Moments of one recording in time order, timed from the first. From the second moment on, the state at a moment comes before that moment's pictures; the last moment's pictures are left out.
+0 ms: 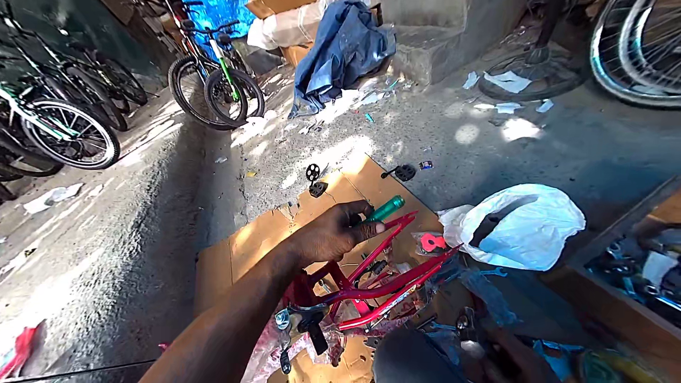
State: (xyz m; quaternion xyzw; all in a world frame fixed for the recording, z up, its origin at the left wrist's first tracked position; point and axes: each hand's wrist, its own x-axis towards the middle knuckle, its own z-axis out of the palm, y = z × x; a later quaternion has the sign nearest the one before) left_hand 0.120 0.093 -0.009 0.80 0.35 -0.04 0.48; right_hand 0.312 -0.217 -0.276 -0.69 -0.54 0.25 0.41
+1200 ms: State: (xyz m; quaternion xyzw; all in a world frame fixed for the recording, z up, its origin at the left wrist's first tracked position) left_hand 0.136 0.084 -0.019 0.80 0.40 -0.15 0.42; right_hand 0.301 -0.137 -0.208 -0.49 -0.37 0.51 0.61
